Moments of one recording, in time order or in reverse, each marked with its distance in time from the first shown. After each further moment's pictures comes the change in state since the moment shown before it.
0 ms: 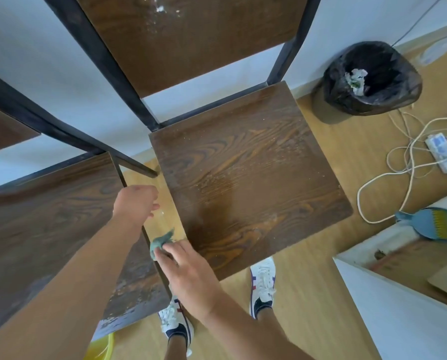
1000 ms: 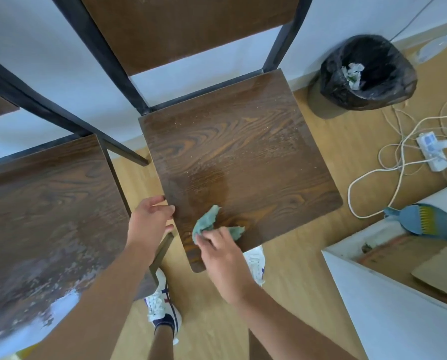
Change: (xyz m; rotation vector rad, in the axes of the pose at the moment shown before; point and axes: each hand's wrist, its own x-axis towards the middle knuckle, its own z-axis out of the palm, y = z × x) left_hand -0.051 -0.062 0.035 -0.142 -0.123 0.013; right_hand -0.054 0.062 -0.020 -0.185 0.096 0.130
